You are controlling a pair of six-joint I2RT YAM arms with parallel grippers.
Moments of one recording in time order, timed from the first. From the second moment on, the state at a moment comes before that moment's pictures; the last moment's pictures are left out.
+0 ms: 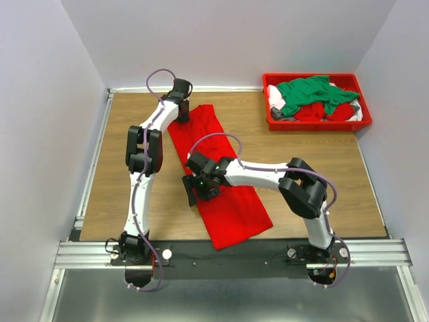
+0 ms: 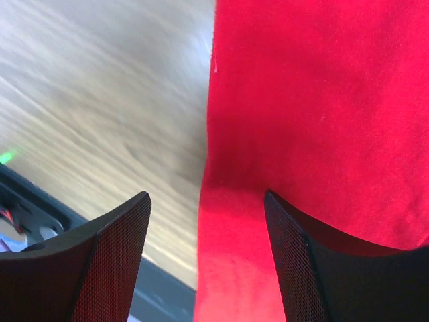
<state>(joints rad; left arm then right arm) -0.22 2.43 2.07 -0.60 -0.16 -0.16 1.06 2.02 1.43 -0.53 -0.11 0.63</state>
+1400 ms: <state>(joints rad) -0.31 1.03 0.86 -0.21 -0.02 -0.42 0.91 1.61 1.16 -0.58 0.16 0.53</state>
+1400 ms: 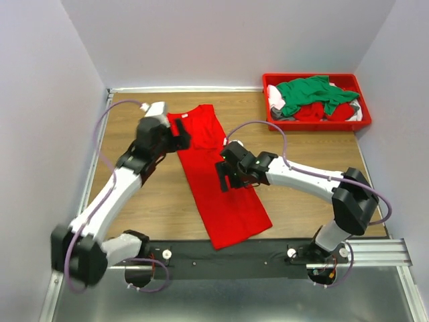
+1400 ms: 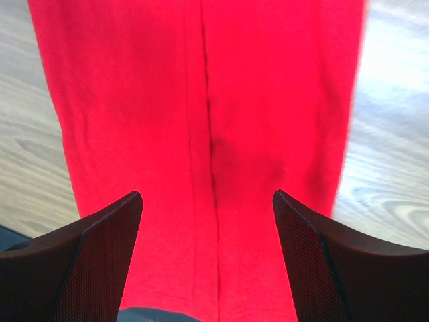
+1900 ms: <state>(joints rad) -0.40 1.91 1.40 -0.29 -0.08 -0.38 0.96 1.72 1.13 -0.57 0.10 0.56</state>
